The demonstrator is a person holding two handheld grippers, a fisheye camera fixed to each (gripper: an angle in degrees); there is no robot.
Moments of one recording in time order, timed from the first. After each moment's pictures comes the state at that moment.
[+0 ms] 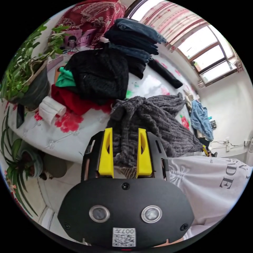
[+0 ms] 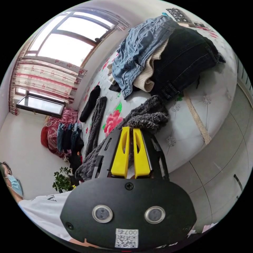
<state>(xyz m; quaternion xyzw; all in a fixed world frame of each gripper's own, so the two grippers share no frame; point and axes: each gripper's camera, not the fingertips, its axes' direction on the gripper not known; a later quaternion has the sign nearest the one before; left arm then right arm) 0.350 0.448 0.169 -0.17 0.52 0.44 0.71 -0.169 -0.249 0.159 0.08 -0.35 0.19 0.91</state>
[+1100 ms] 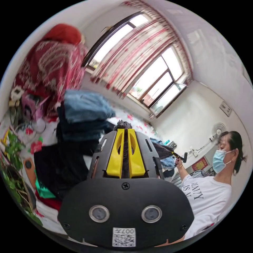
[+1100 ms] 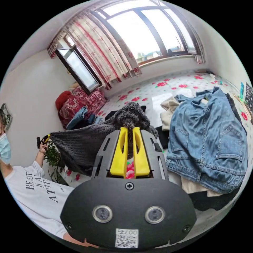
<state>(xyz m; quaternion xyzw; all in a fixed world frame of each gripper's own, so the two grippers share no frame) 0.435 0.203 0.065 -0.05 0.76 0.35 0.54 -0.311 -0.433 -0.071 0.25 -0.35 -0.11 0.89</state>
